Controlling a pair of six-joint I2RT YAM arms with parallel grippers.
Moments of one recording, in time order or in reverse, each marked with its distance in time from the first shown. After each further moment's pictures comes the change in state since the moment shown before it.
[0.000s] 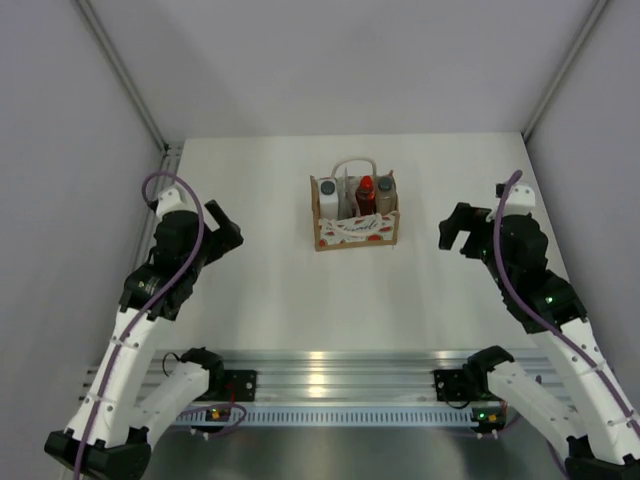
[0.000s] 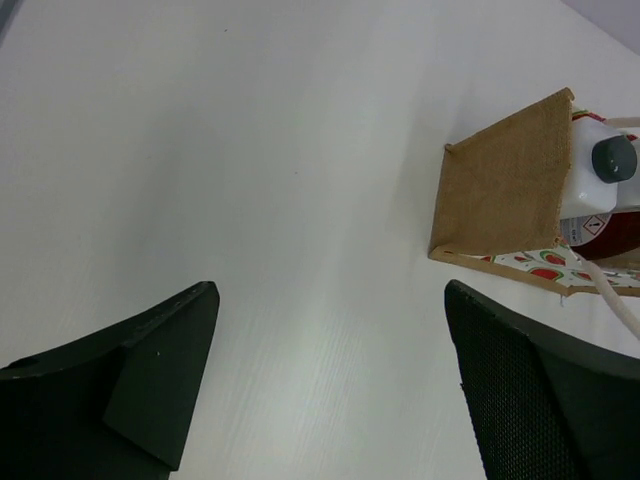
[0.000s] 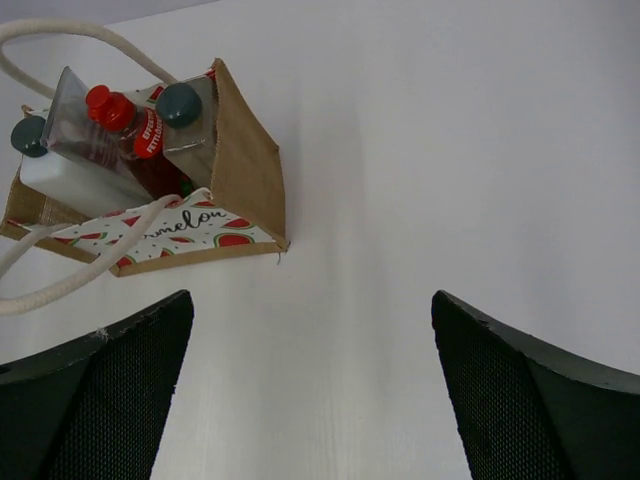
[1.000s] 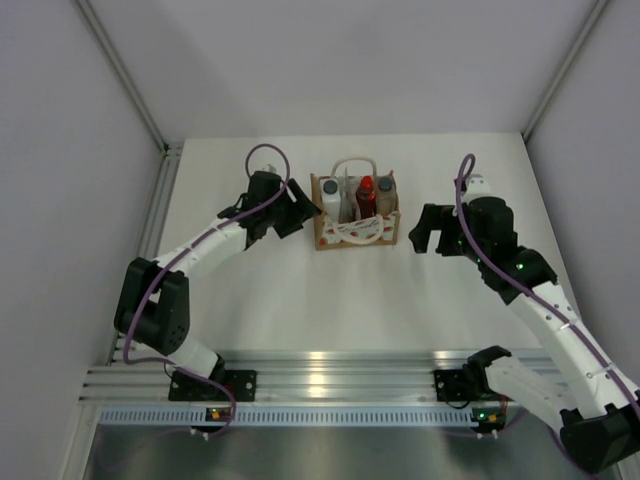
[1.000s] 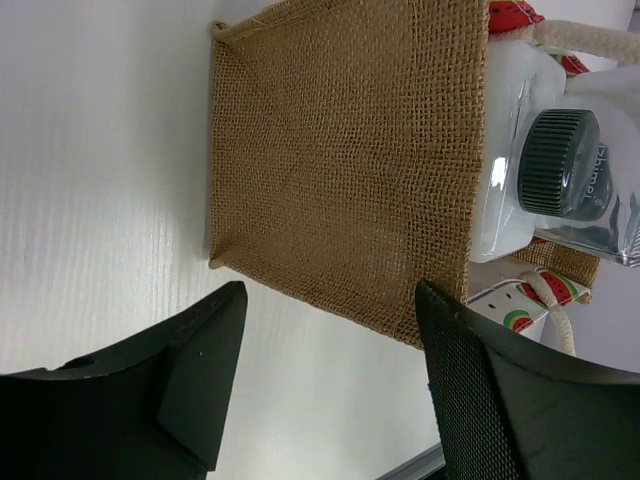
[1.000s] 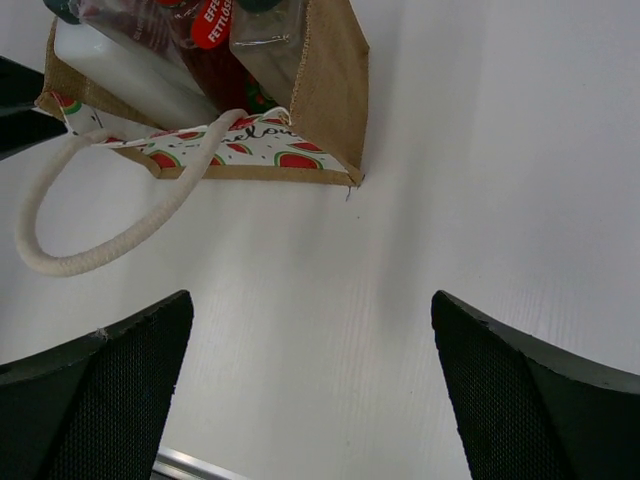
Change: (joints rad) left arm -0.139 0.772 0.085 0.549 0.422 -0.323; right arm 0.000 0.202 0.002 0.023 -0.256 -0.005
